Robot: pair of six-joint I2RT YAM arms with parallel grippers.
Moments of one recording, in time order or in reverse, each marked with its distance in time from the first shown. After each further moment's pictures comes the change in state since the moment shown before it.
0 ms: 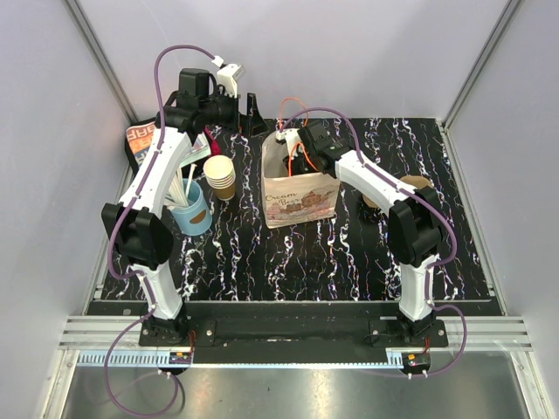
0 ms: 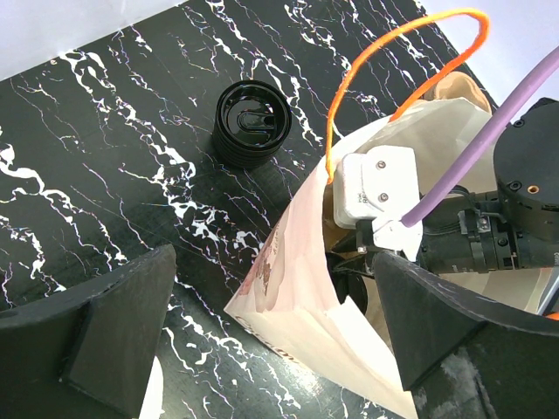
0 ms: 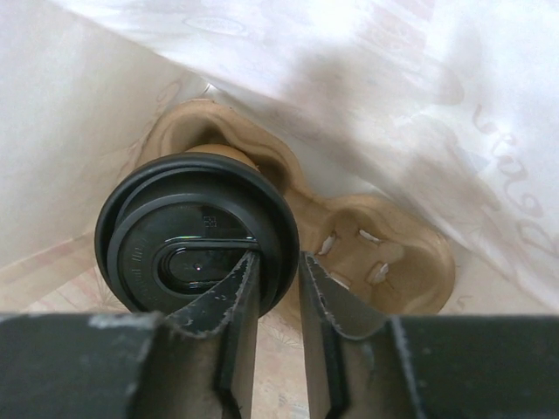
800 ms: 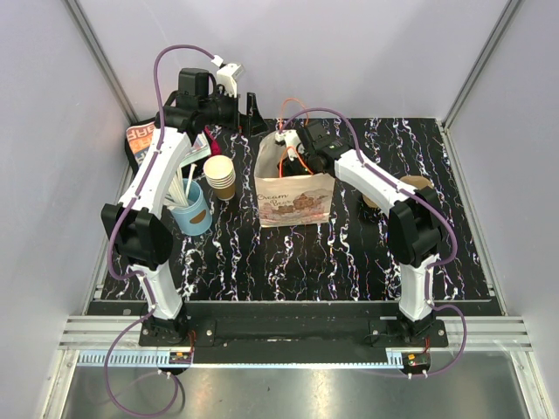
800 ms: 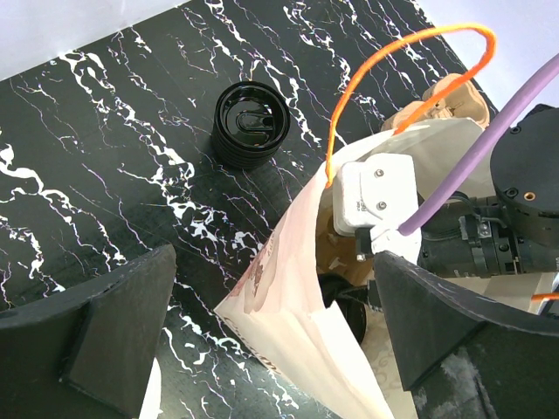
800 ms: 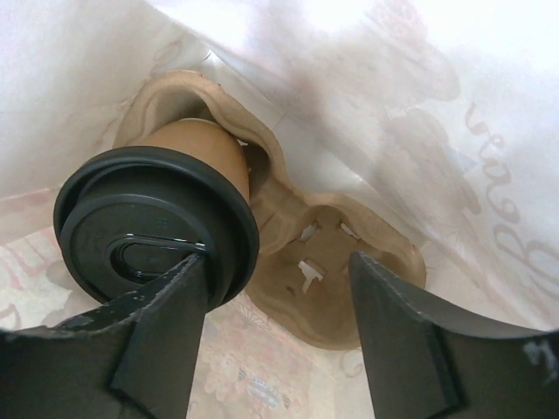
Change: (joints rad) left arm 0.000 -0.004 0.000 0.000 0.000 -0.006; right arm 0.005 0.000 0.018 -0.048 0.006 -0.008
